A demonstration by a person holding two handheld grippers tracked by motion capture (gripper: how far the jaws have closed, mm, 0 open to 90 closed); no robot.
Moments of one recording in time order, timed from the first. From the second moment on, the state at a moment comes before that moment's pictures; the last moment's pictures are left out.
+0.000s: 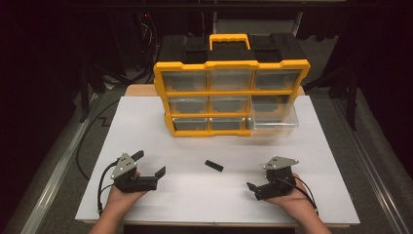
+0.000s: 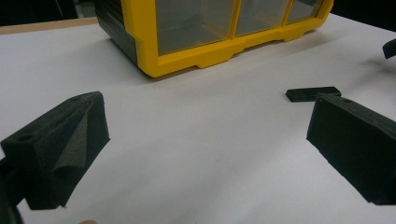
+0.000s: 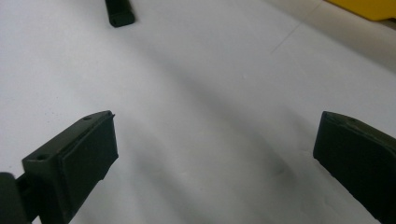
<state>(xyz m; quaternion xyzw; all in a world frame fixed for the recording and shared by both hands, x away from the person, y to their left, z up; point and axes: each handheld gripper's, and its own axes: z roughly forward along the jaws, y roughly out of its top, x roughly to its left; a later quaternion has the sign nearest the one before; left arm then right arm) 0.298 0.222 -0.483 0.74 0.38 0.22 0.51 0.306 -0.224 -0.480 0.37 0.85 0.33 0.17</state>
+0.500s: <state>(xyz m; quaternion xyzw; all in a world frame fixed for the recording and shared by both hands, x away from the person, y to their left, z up) 0.294 0.217 -0.479 0.74 0.36 0.22 0.52 0.315 -0.201 -0.462 0.32 0.89 0.31 0.14</state>
